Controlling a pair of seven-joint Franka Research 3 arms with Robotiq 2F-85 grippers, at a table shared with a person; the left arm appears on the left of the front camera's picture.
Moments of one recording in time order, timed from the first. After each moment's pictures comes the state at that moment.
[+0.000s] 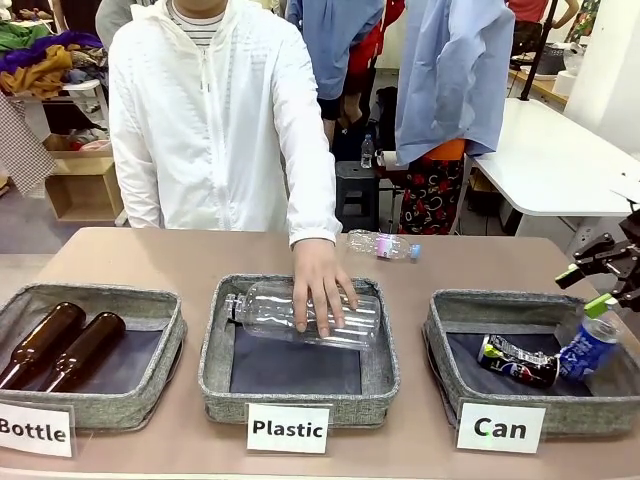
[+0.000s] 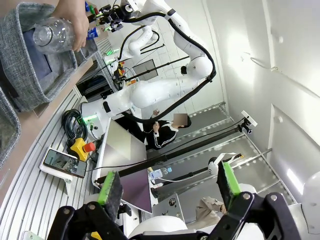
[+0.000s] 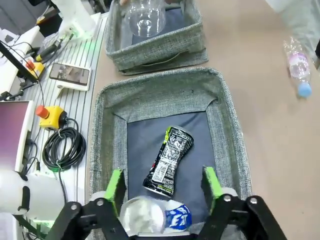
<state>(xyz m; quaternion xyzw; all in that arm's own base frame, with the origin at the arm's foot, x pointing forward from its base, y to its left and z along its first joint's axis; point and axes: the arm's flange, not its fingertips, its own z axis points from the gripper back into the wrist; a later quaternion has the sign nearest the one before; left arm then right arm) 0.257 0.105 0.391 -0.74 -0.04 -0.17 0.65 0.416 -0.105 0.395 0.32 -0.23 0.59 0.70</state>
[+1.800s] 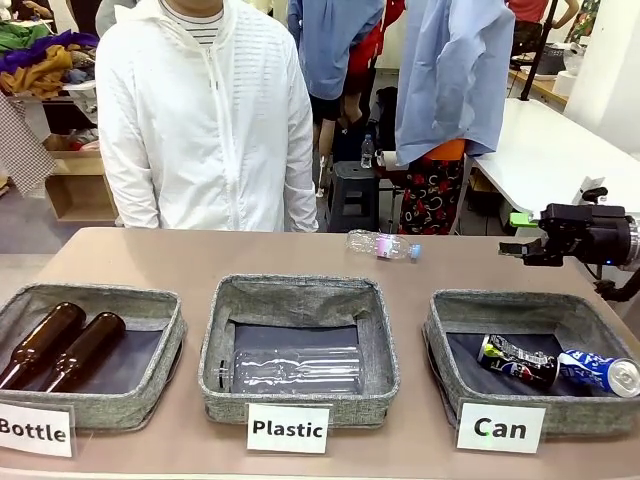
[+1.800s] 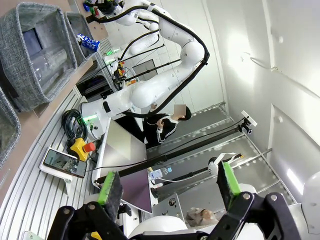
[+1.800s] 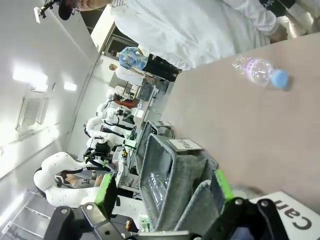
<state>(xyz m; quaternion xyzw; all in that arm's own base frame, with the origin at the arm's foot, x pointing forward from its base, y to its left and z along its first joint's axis) 0.257 0.105 0.391 -0.74 -0.04 -0.17 0.65 0.474 -0.073 0.337 0.63 -0.23 0.05 0.74</state>
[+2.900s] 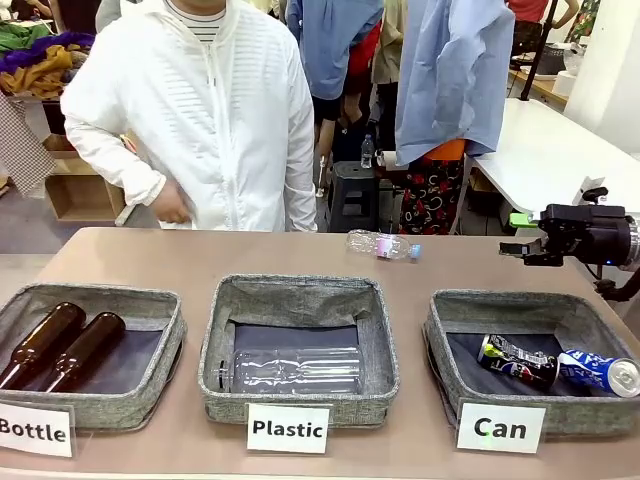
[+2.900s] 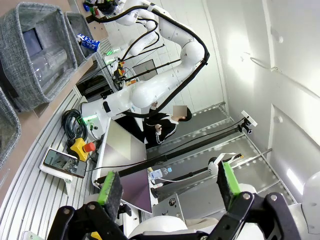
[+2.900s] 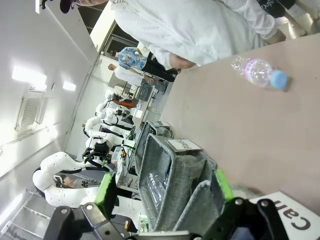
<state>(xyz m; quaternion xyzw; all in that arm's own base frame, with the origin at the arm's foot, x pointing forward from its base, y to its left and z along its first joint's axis) 0.257 0.105 0.391 -0.74 -0.04 -0.17 0.65 0.474 -0.073 0.337 0.63 -0.23 0.05 0.74</state>
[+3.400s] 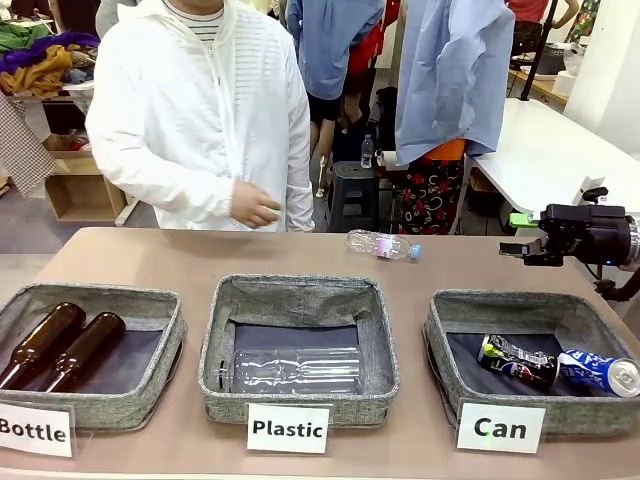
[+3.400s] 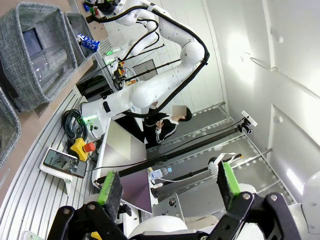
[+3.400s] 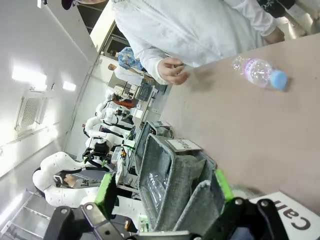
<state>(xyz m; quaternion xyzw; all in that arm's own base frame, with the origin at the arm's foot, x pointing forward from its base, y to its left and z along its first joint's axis) 0.257 0.105 0.391 -0.74 -0.04 -0.17 0.65 0.474 -0.073 0.337 0.63 -0.23 0.05 0.74</state>
